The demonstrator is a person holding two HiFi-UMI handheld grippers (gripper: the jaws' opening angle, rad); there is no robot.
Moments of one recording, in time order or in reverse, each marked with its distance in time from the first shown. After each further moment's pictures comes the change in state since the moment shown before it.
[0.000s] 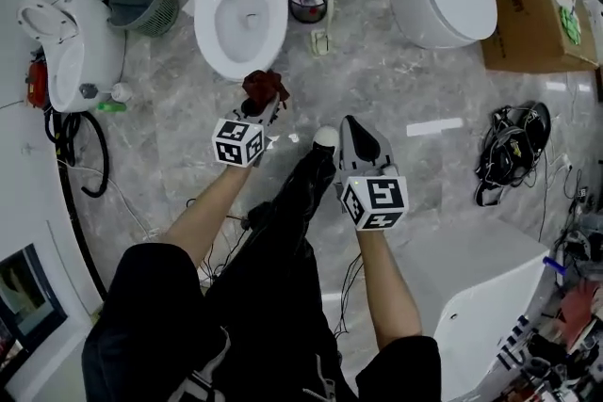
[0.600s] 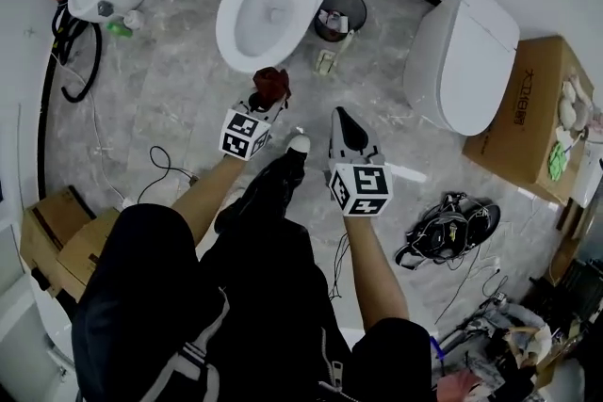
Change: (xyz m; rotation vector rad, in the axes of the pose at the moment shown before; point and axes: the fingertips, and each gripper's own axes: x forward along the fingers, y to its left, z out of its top) left arm 0.054 -0.012 0.084 -0.068 -0.017 0.242; right arm 0.100 -0.046 0.118 -0.198 0.164 0.337
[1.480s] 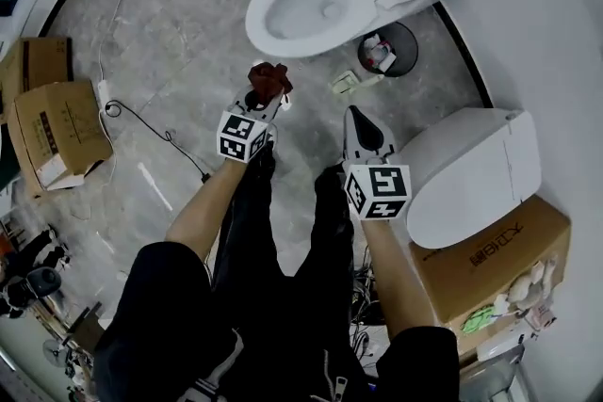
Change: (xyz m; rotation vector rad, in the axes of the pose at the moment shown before) left arm 0.070 0.034 -0.030 -0.370 -0.124 0.601; right arm 0.137 -0.106 0.011 -0.276 0.238 0.581
